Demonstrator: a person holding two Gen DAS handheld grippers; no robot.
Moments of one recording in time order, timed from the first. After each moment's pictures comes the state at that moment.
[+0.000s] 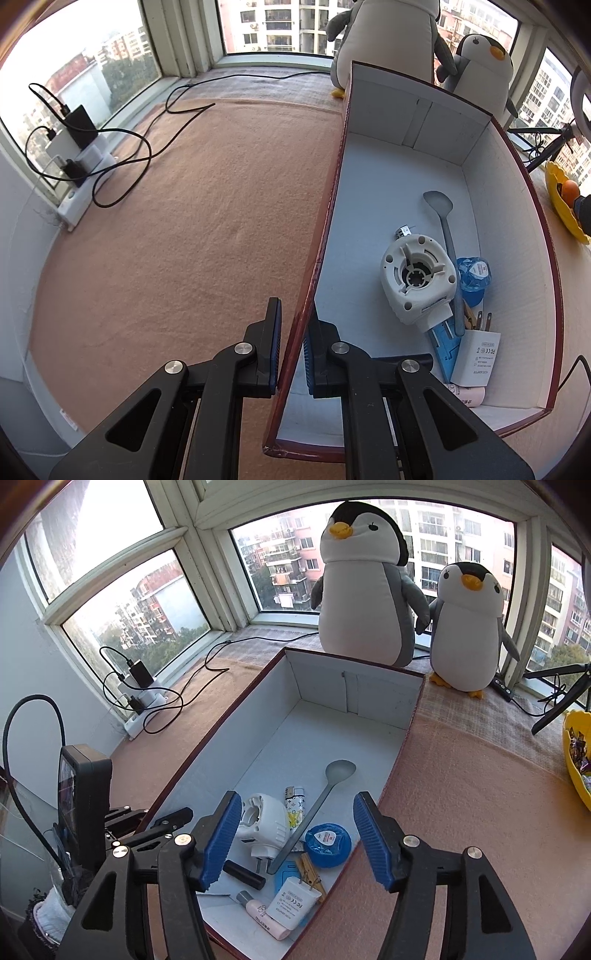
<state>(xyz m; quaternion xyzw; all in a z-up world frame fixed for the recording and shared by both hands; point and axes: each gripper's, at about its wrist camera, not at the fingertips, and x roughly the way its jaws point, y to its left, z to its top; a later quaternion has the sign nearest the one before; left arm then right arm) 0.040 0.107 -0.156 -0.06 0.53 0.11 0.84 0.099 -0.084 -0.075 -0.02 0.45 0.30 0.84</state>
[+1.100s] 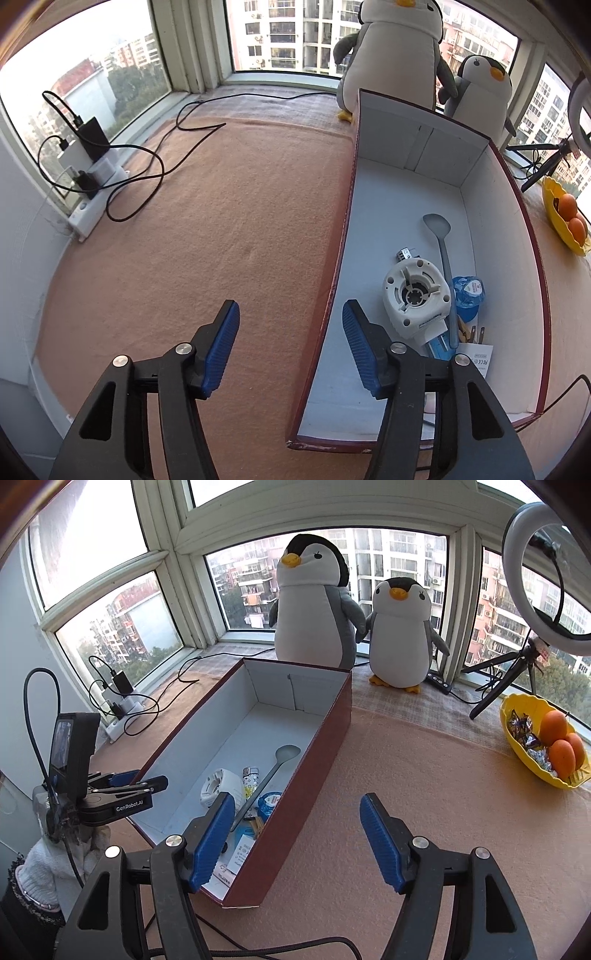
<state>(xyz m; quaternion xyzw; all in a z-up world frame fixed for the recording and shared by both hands) 0.038 0.114 -0.135 -0.07 0.50 0.12 0.85 0.051 -0.147 -0.055 -0.02 0.41 0.24 0.88</state>
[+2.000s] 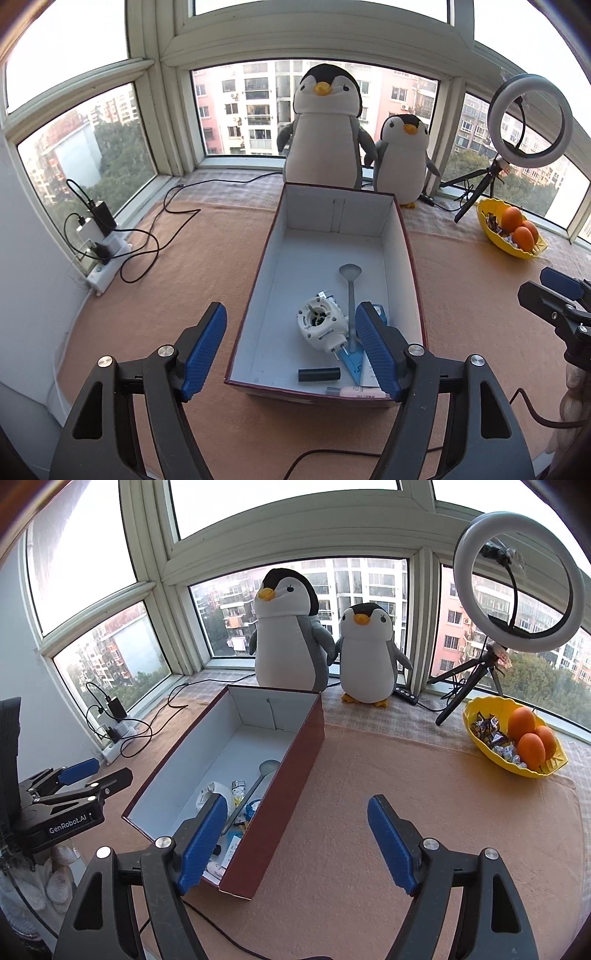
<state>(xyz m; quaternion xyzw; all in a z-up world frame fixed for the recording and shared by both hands) -0.012 0.044 -0.039 -0.03 0.40 0.08 0.91 0.024 -0.182 -0.032 0.00 0.39 0.20 0.90</state>
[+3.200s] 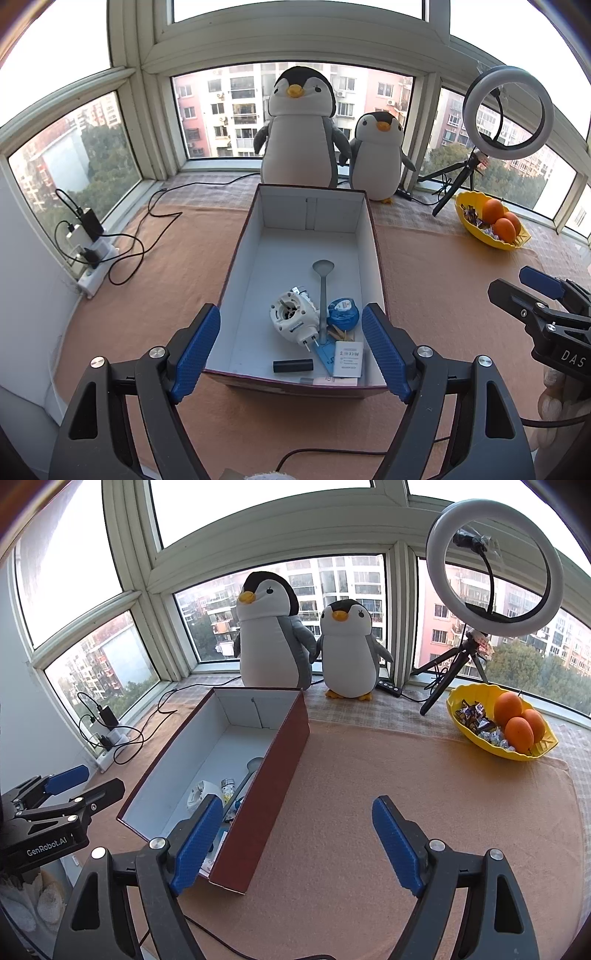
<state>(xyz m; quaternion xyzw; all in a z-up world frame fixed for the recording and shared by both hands) -0.020 0.022 -0.029 -0.02 0.40 0.05 0.91 0.020 -0.197 -0.034 0.02 0.39 0.19 0.90</state>
